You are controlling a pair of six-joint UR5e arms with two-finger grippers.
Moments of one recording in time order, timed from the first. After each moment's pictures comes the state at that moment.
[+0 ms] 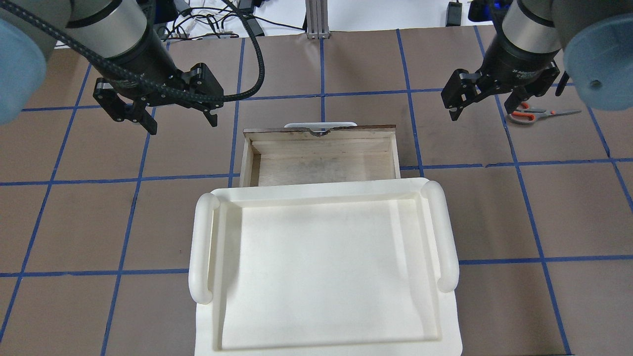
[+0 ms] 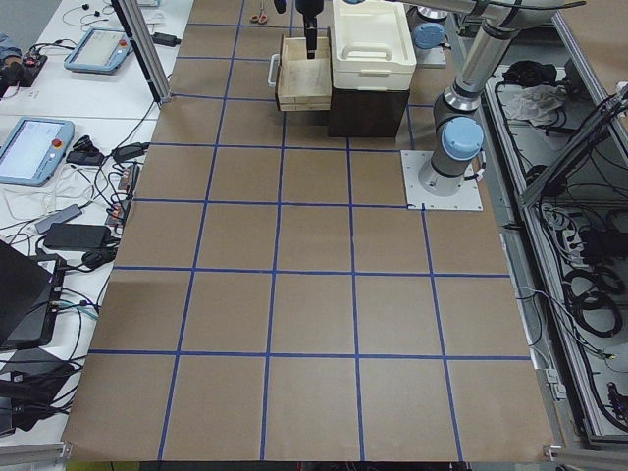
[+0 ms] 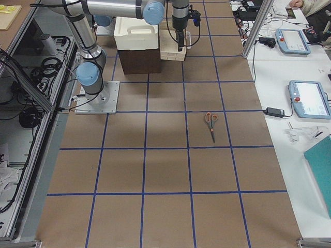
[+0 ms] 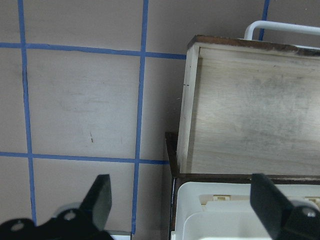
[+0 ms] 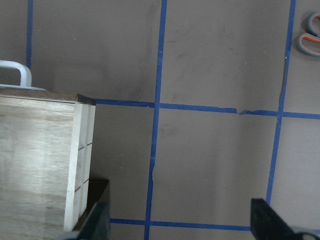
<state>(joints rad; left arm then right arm) -1.65 -1.53 -1.51 -1.67 1.54 -0.16 1.52 -1.59 1.64 -1.65 -1.59 -0.14</state>
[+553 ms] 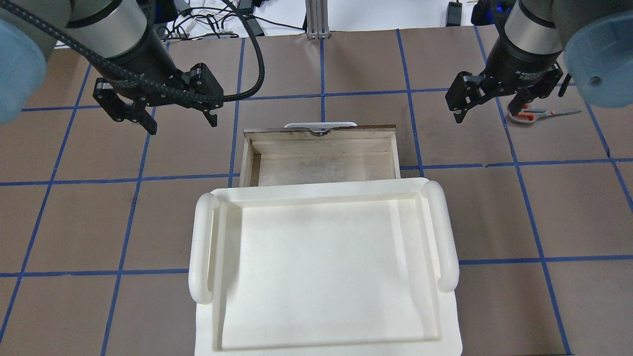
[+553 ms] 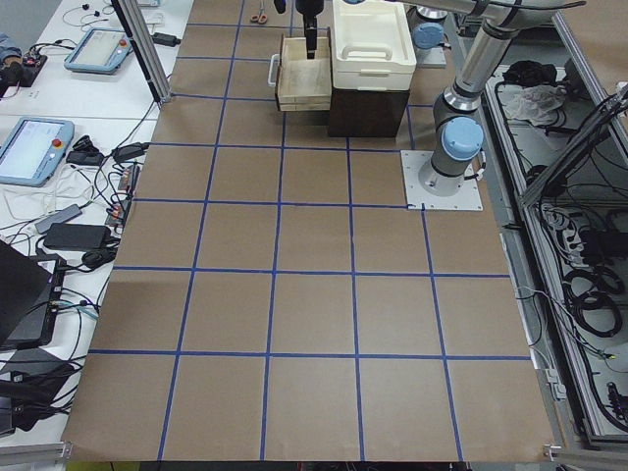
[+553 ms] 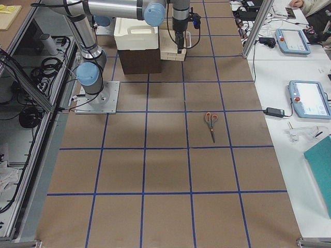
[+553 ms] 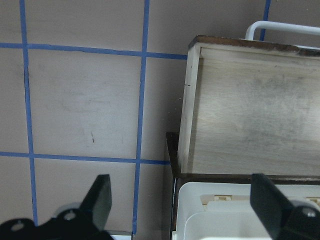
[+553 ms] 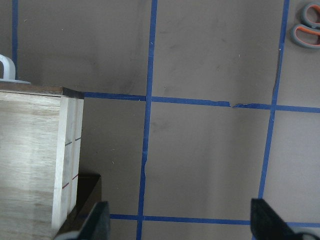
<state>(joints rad) -1.65 -1.53 -1.51 -1.67 1.54 -0.16 1.51 -1.58 1.64 -1.65 -1.60 -0.16</state>
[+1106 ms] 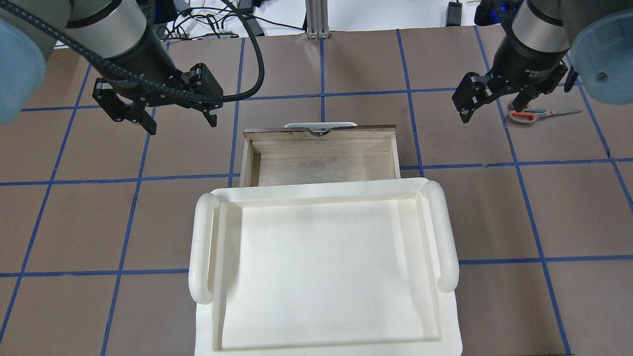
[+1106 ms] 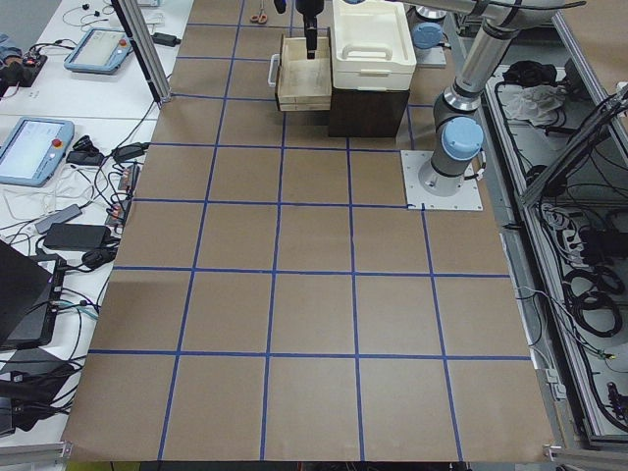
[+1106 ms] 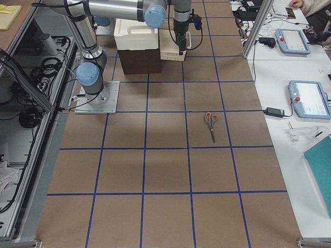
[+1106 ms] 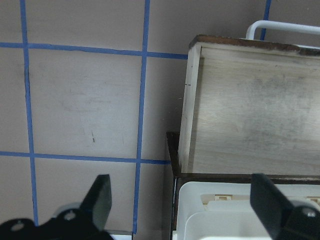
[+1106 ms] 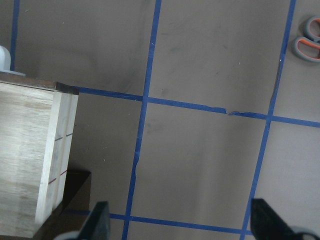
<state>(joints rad) -1.65 -1.53 -1.51 -1.67 1.54 -0.16 1.48 -1.57 1.64 -1.65 -1.59 -0.29</state>
